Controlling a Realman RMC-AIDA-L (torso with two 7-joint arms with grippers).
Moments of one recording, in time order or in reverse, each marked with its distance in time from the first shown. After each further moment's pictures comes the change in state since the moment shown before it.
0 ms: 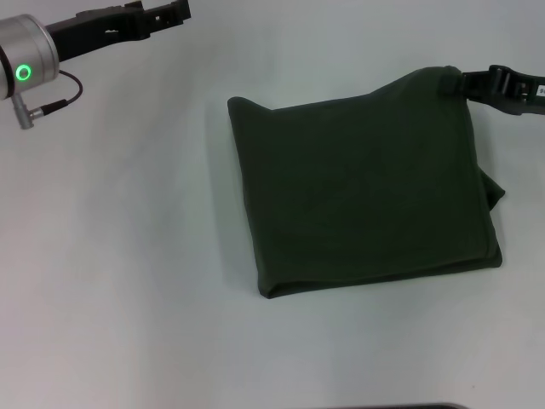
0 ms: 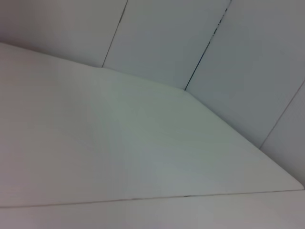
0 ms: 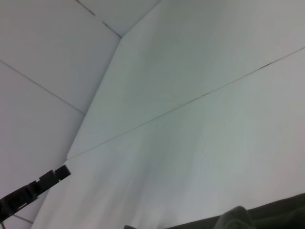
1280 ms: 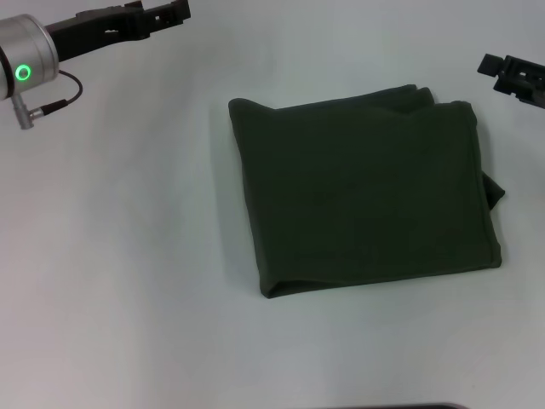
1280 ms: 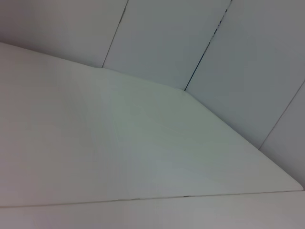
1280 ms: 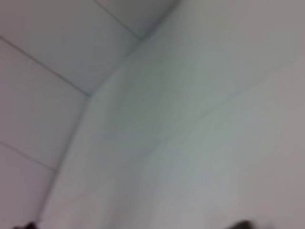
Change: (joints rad) left arm 0.001 0.000 -0.002 0.000 -0.002 0.002 0.000; right arm -0.080 0.004 0.152 0.021 0.051 0.010 -0.097
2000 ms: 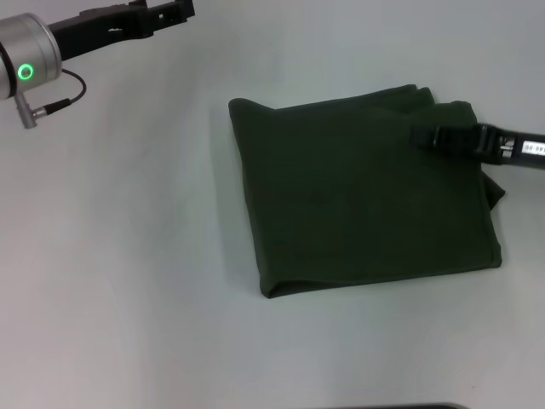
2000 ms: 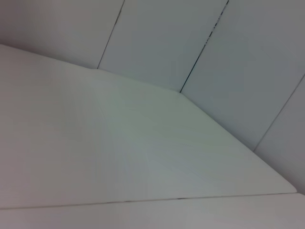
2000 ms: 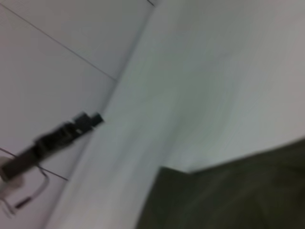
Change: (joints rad) left arm 0.000 -0.002 0.005 0.000 -0.014 0.009 0.000; right arm 0.027 -0.004 -0.187 0.089 -0.020 -0.097 -0.036
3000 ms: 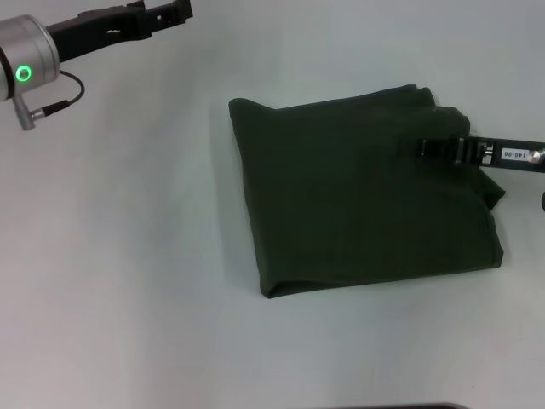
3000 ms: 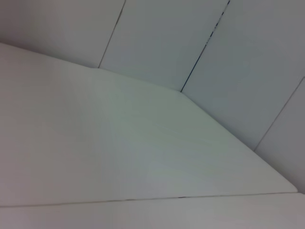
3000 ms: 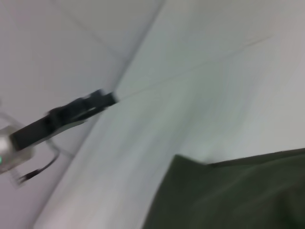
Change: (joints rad) left arm 0.003 0.002 -0.002 -0.002 0.000 0.002 0.000; right arm 0.020 0.031 -0.016 -0.035 -0.031 -0.026 -0.090
